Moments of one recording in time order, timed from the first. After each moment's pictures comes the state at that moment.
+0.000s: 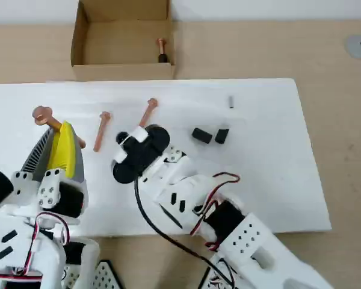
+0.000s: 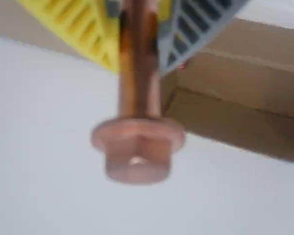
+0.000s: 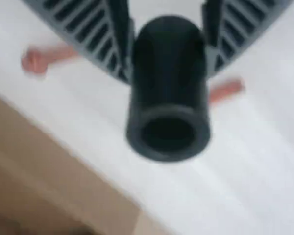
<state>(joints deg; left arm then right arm) 3.3 -103.9 52.6 51.8 12.3 -48.4 -61.4 68.7 20.5 2.4</state>
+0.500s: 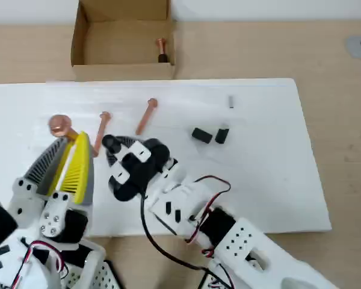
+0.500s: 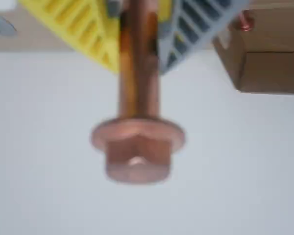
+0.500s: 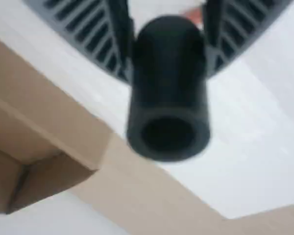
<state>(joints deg) 17.5 -104.1 47.1 51.8 2.0 -53.5 -61.7 76.0 4.4 0.1</state>
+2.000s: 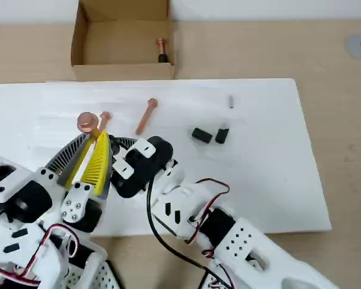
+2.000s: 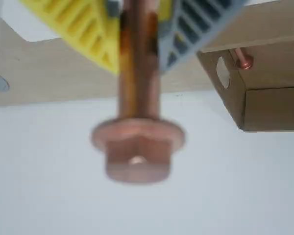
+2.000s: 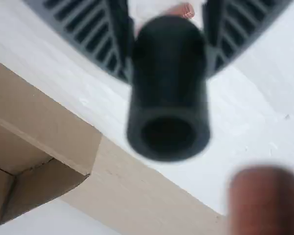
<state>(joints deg) 19.7 -104.1 53.6 50.9 -1.0 -53.5 -61.8 76.1 4.3 -2.6</state>
